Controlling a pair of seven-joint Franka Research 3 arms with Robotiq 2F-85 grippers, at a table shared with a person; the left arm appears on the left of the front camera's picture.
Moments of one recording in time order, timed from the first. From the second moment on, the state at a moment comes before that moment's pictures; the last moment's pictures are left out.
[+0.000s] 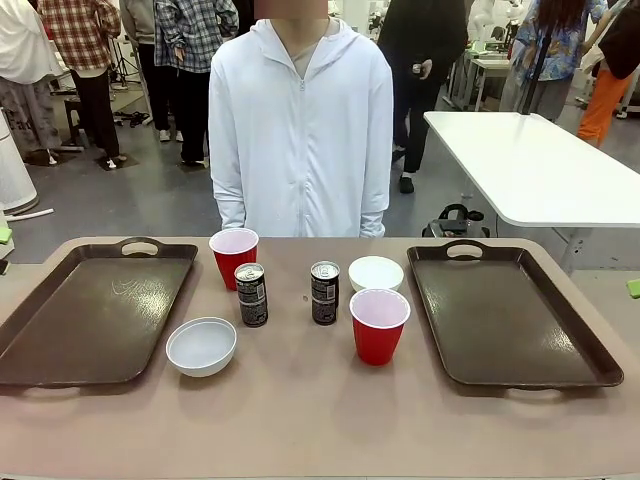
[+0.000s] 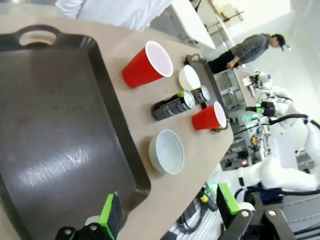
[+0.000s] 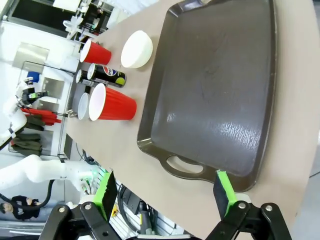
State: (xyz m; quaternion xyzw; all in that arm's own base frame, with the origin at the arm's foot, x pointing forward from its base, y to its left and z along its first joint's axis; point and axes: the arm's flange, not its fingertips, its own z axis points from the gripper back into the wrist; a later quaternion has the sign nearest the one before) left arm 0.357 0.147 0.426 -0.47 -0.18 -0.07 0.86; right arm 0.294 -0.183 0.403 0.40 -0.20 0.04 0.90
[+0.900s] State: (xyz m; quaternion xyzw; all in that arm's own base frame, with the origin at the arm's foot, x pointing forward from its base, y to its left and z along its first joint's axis) left arm 0.354 0.146 0.427 -0.46 -0.18 -0.06 0.87; right arm 0.292 -0.183 0.406 0.39 -0.19 0.03 0.90
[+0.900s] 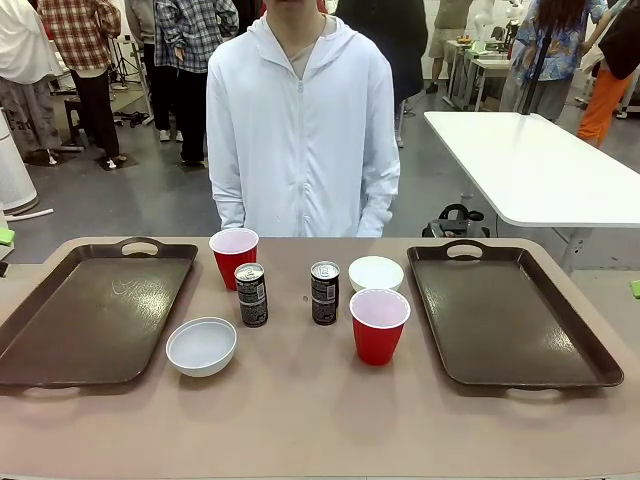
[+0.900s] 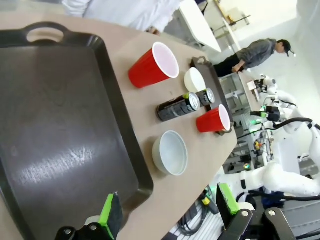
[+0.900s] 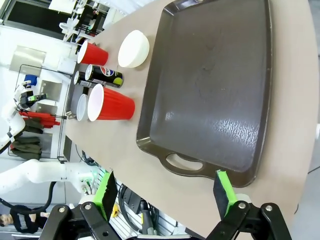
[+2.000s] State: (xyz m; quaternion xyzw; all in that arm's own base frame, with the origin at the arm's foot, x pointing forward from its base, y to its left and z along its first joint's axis) left arm 0.354 0.146 0.427 -0.47 -0.18 -0.06 0.86; right arm 0.292 -0.183 0.406 0.39 -0.19 0.02 0.90
